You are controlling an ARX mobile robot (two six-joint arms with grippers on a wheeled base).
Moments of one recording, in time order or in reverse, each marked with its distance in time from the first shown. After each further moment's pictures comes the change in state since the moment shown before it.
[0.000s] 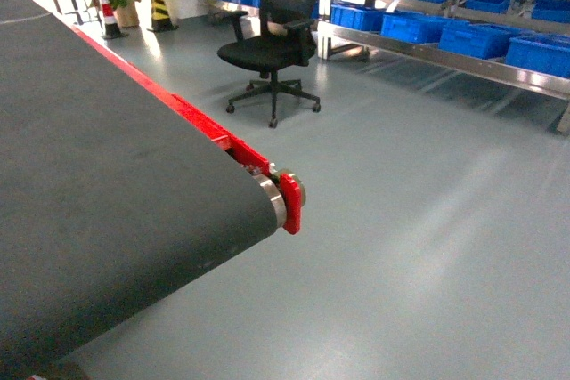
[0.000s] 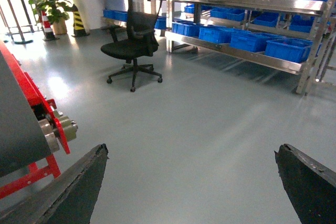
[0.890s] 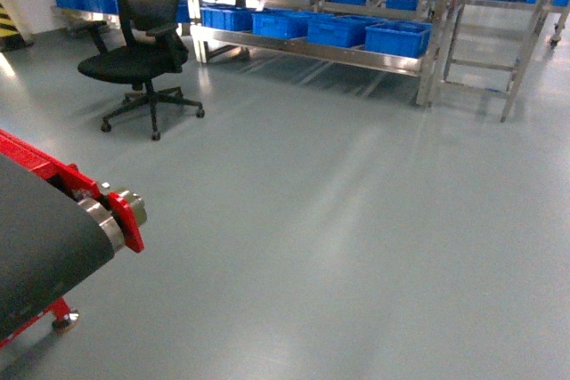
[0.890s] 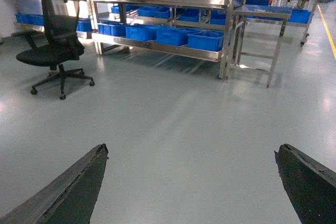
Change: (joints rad) left arm 0.000 0.000 0.000 0.000 0.000 0.000; right arm 0.000 0.000 0.000 0.000 0.000 0.000
